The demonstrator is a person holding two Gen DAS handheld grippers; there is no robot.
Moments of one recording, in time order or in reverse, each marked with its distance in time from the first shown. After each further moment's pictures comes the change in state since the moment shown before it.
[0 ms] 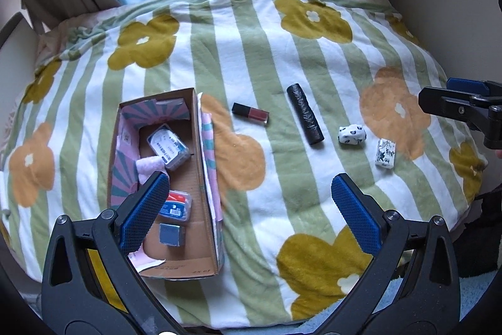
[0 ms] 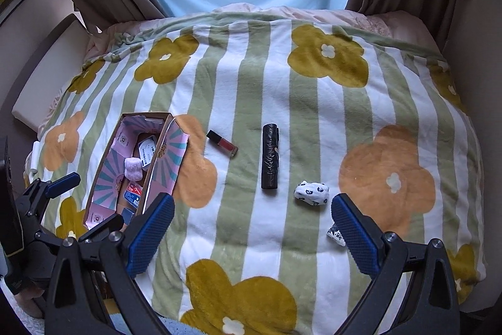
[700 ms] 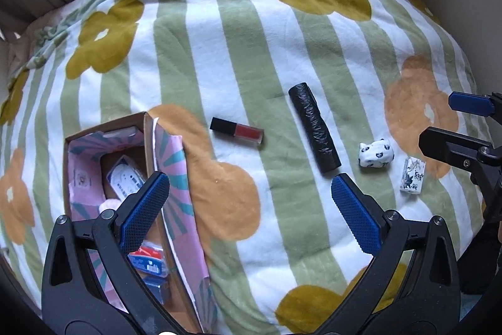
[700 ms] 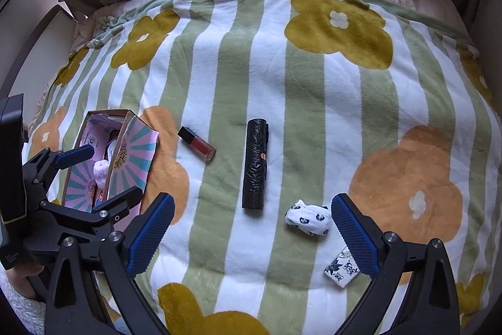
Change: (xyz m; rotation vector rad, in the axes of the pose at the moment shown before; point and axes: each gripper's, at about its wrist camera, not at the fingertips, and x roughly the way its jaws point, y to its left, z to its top) left arm 0.150 -0.021 0.078 0.081 0.157 -0.006; right arm 0.122 -0.052 0.042 0.009 0.134 0.065
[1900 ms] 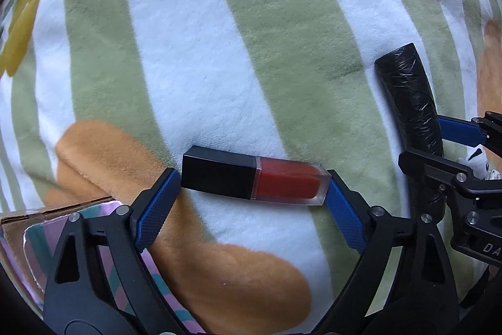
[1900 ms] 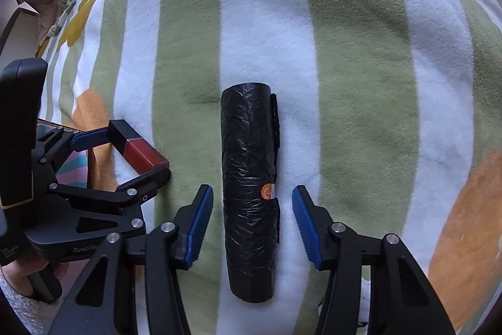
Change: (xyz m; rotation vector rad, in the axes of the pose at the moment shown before) left arm 0.204 0.029 0.044 0.090 0.266 -0.015; right arm 0.179 -0.031 0.024 0.092 0.221 0.043
